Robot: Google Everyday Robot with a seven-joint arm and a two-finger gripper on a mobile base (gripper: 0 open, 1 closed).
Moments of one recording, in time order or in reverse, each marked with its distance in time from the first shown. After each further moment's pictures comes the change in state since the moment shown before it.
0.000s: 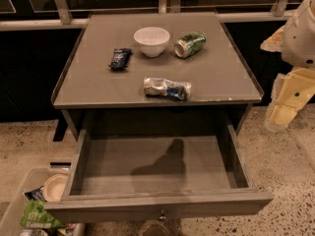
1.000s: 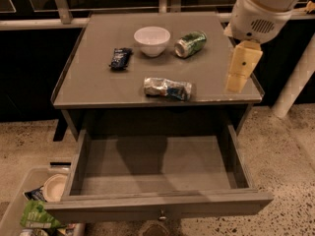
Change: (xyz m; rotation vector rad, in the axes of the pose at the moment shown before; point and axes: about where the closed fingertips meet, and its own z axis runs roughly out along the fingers) arm -0.057 -0.063 0.038 -0.045 0.018 -0.030
